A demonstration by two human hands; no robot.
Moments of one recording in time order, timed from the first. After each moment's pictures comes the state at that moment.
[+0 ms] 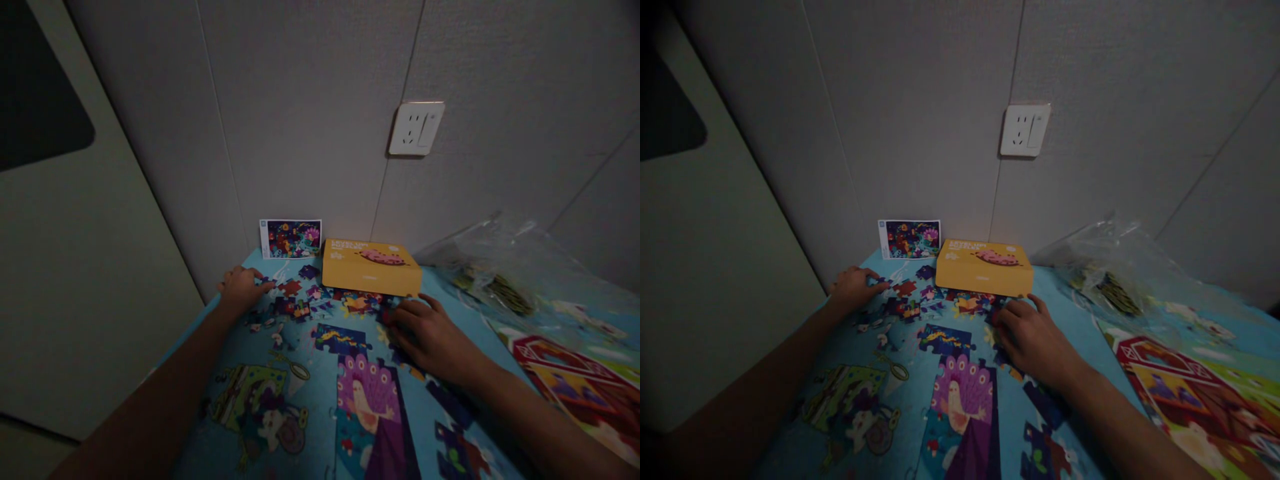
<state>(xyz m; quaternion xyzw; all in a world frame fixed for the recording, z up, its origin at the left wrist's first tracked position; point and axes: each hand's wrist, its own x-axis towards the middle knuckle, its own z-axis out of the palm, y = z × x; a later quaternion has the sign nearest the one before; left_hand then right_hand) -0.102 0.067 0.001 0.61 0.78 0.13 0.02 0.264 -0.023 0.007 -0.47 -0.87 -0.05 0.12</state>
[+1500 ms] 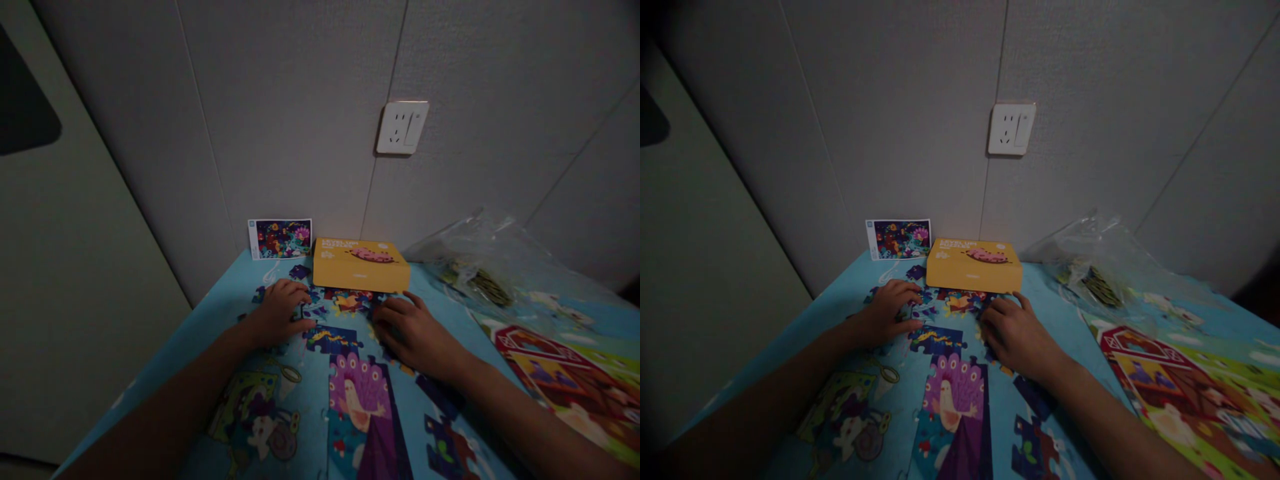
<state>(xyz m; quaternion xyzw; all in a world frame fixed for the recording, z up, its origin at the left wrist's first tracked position) -0.044 0.036 -0.020 0.90 0.39 0.21 0.04 0.254 -0.025 0.007 -0.47 -0.87 -0.04 0.13</state>
